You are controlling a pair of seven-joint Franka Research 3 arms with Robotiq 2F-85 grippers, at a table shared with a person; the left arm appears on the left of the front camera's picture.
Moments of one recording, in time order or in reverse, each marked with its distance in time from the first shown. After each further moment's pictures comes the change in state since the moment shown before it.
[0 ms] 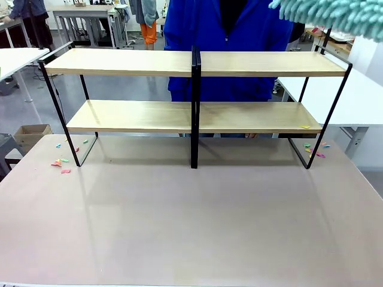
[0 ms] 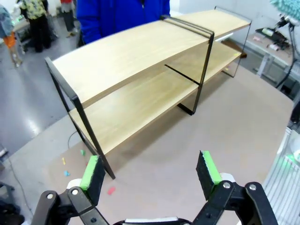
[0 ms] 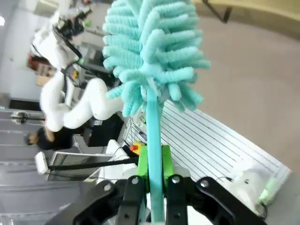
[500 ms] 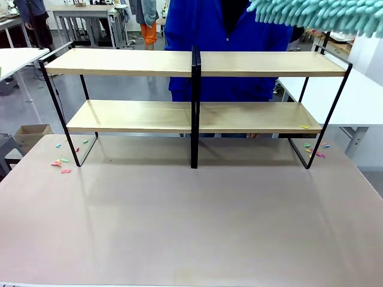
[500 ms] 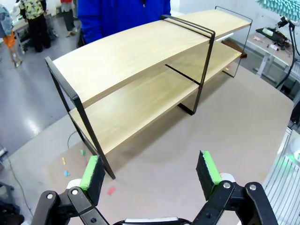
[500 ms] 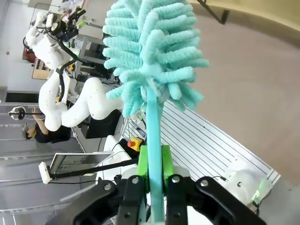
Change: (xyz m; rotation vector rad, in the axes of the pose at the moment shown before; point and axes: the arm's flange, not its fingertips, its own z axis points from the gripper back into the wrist) left arm 0.000 0.000 -0.001 -0.001 0.001 0.001; right arm 0.067 -0.004 -0.015 -0.014 0.075 0.005
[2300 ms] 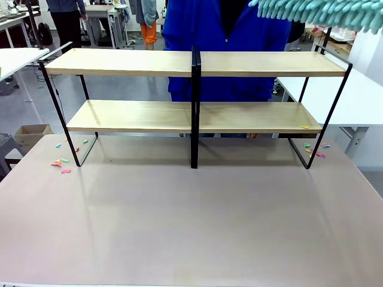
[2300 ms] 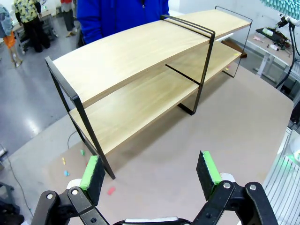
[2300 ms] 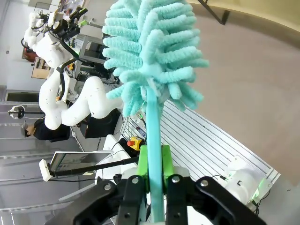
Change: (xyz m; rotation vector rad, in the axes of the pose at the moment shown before) left arm 0.000 0.000 0.000 0.000 0.000 0.000; right arm -0.006 0.005 0.005 -0.001 -0.002 0.008
